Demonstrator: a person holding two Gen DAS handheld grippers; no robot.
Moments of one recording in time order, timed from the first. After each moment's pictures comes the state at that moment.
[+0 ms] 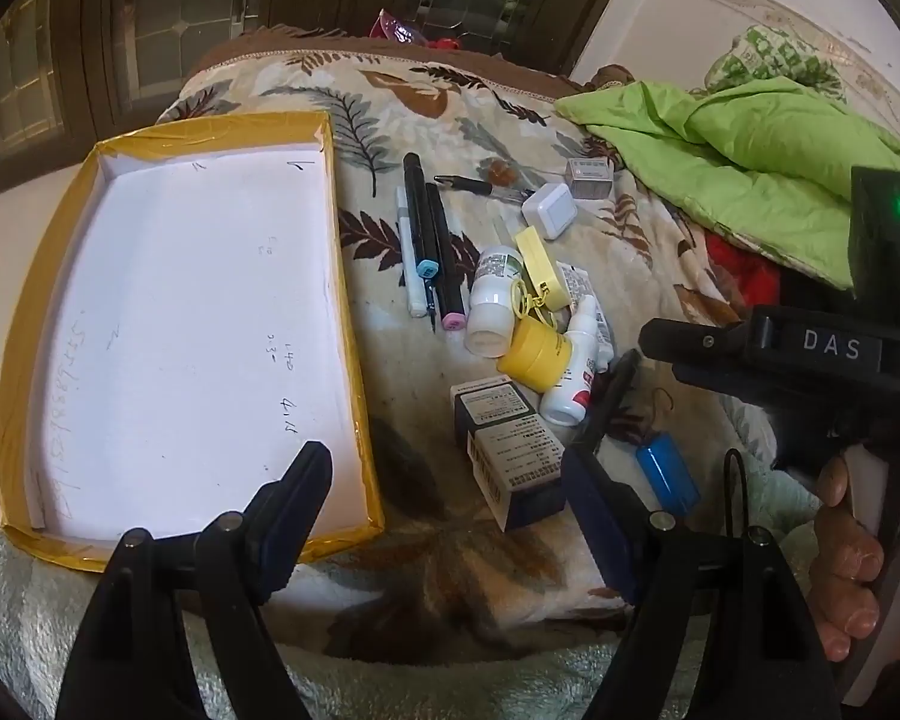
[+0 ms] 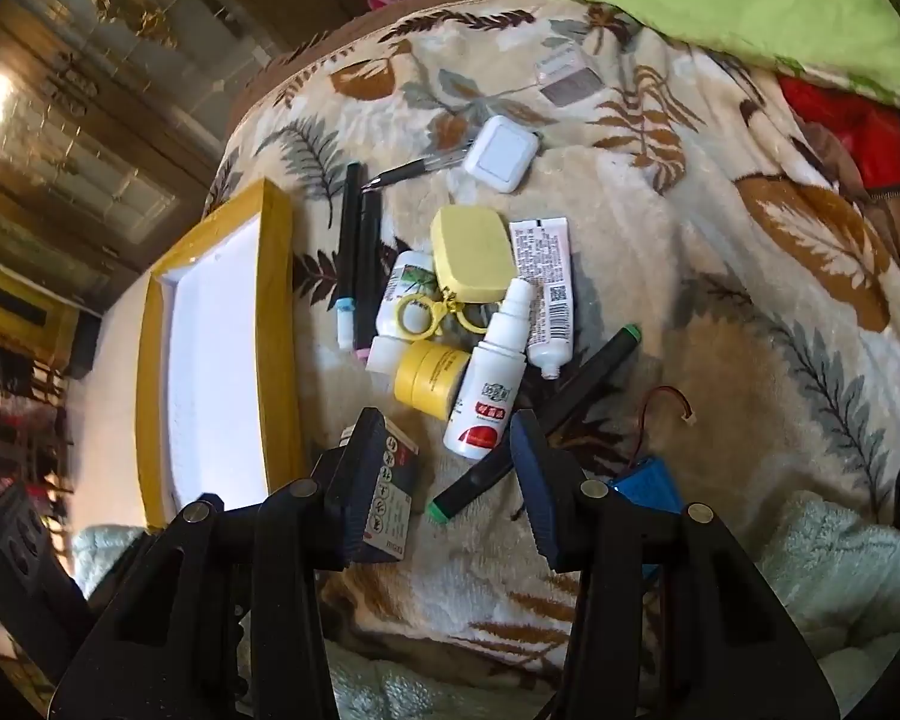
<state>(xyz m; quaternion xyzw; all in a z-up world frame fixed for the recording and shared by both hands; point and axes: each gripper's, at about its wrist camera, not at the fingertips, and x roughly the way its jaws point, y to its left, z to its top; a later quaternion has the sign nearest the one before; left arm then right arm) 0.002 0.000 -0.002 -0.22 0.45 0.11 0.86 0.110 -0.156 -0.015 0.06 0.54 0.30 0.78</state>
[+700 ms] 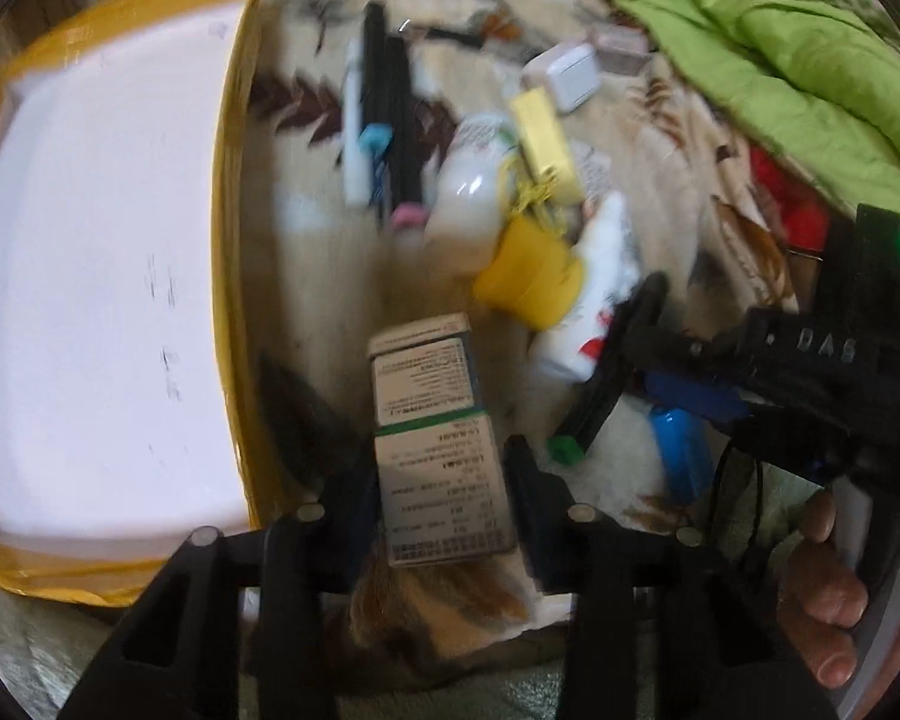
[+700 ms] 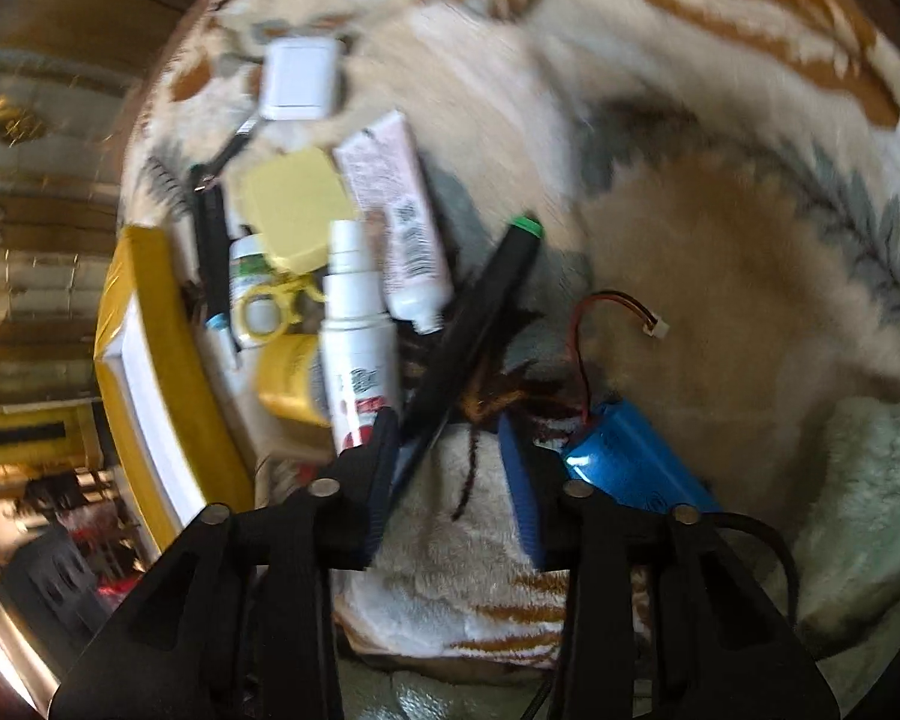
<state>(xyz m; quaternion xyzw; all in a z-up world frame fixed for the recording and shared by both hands) 0.054 -0.004 -0.055 -0.26 0.60 0.09 0.75 0.160 -0.184 -0.092 0.16 0.67 0.19 0.70</state>
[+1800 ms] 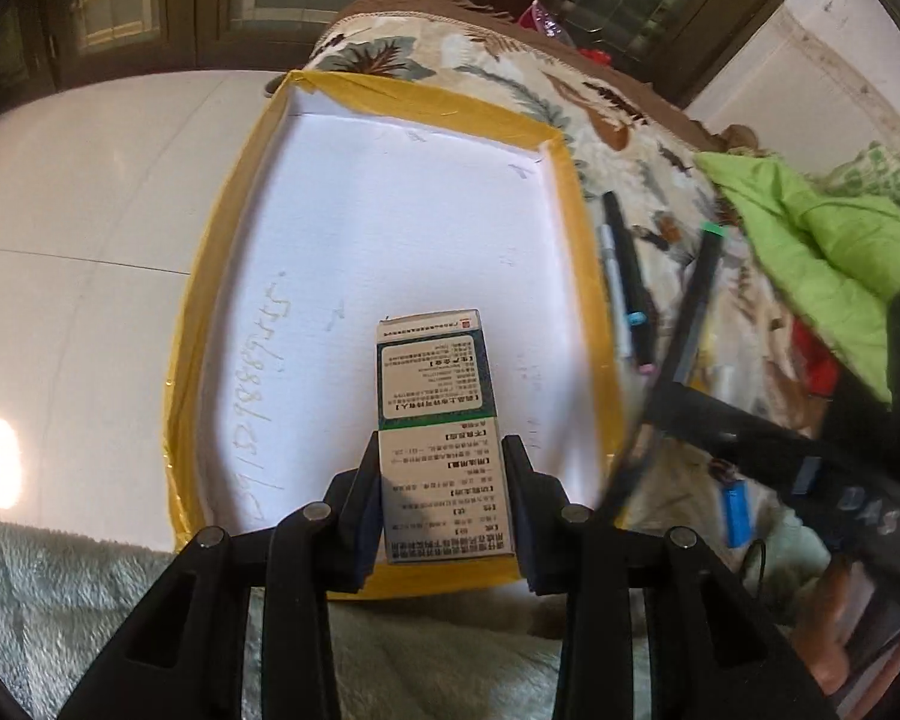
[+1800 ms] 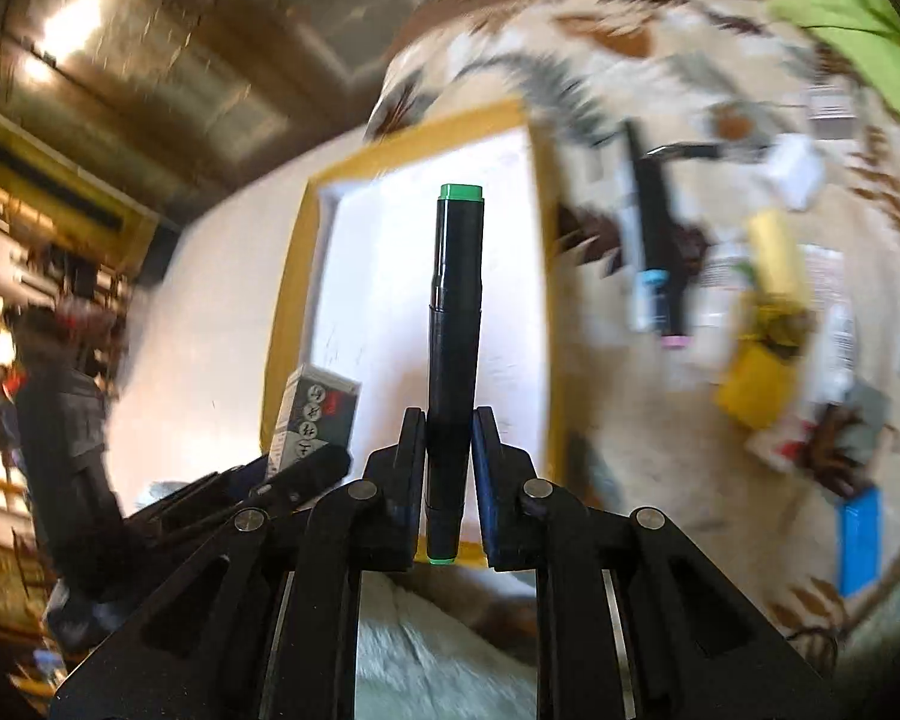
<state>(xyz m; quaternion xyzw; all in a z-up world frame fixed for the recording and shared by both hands) -0.056 0.124 0.012 -0.29 0.49 0.21 0.80 0.039 -0.002 -0.006 -0.01 0.54 0.43 0.72</state>
